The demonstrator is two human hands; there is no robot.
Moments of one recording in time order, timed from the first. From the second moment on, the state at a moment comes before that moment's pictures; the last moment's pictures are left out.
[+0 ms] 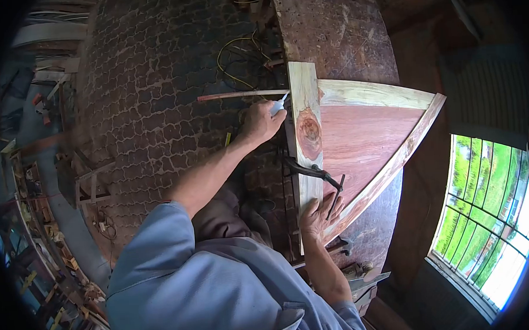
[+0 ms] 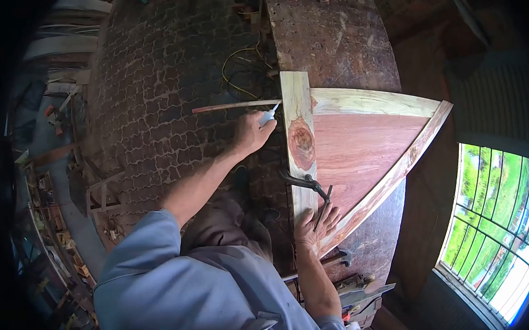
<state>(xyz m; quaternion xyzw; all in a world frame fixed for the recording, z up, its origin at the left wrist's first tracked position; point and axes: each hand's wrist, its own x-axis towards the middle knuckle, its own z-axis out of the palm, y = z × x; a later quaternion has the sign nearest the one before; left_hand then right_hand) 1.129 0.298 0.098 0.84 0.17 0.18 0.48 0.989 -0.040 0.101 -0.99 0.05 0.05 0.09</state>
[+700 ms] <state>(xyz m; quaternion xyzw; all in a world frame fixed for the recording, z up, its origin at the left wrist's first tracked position) 1.144 0.308 0.114 0.83 0.21 0.08 0.51 0.992 -0.038 0.107 -0.99 0.05 0.09 0.07</state>
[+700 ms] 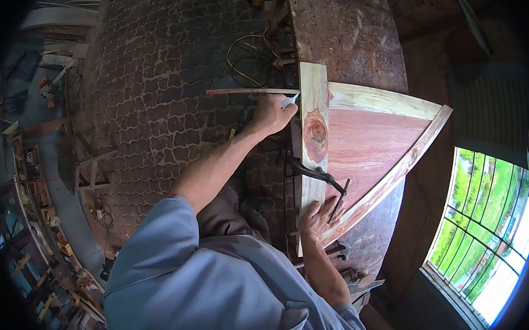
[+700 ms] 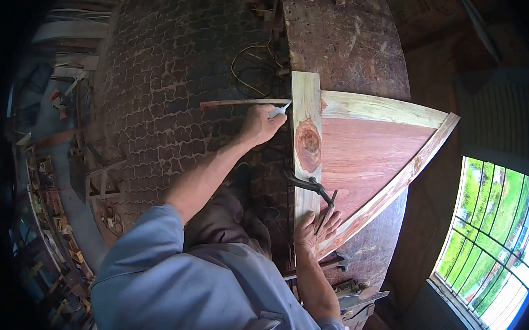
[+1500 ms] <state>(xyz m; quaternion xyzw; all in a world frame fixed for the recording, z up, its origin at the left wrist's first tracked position) 1.133 0.293 0.099 0.83 0.22 0.13 0.50 0.989 -0.044 0.098 -0.99 0.04 0.07 0.06</state>
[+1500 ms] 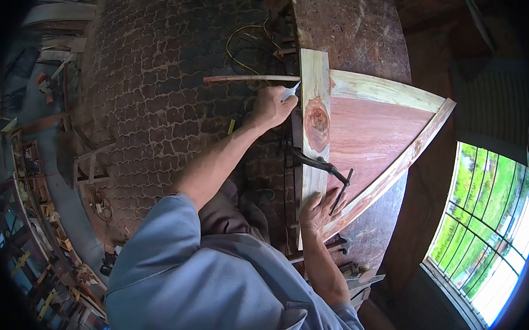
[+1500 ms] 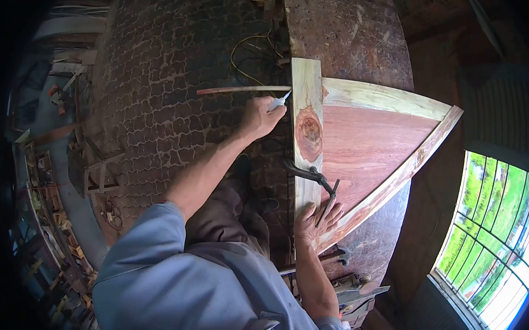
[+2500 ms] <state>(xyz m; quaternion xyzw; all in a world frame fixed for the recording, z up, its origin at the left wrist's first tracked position) 0.800 0.072 0.197 0.81 -0.05 0.04 0.58 0.828 -0.113 0.226 -0.71 0.02 0.22 0.66</state>
